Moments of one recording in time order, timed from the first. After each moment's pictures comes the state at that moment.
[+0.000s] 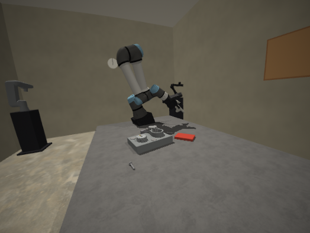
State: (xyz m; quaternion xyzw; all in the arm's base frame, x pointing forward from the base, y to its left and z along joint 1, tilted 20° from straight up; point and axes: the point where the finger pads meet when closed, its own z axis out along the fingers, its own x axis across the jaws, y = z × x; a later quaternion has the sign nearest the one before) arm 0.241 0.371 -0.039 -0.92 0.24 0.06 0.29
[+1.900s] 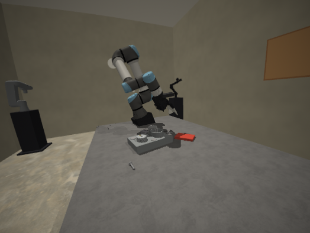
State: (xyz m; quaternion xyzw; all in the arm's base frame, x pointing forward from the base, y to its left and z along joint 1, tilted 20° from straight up) arm 0.356 0.185 0.024 -0.98 -0.13 0.07 0.12
